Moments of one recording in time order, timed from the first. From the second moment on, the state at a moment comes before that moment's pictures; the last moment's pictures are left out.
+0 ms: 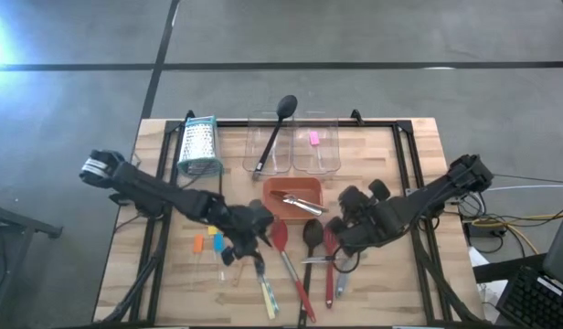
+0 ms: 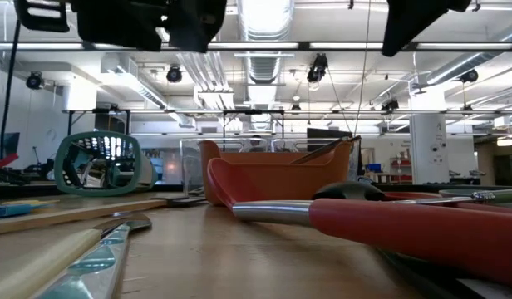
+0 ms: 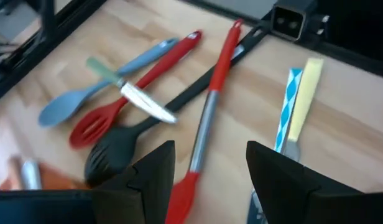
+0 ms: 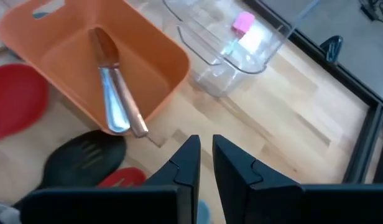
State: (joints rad) left arm -0.30 1.43 0.95 -0.17 0.19 0.55; right arm 0.48 1.59 1.43 -1.43 0.71 1.32
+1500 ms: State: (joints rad) left arm -0.28 1.95 1.21 -0.15 0.19 0.66; right arm 0.48 1.50 1.26 -1.24 0.71 1.25
